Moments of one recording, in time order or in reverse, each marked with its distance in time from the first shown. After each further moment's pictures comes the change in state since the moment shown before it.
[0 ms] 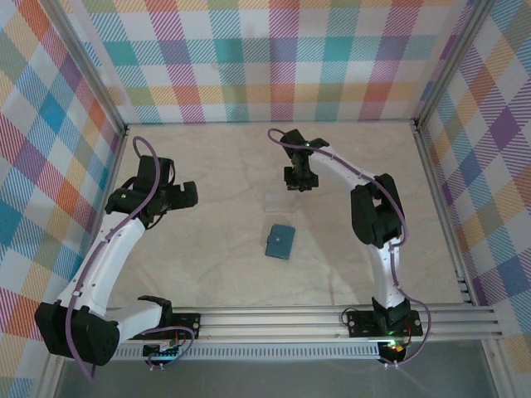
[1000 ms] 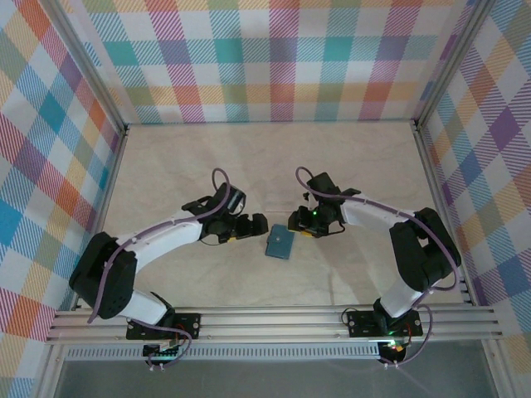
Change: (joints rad) left arm -0.439 0.339 -0.219 0.411 0.393 -0.440; right arm 0.007 -0.508 -0.849 0.468 -0.488 0.211
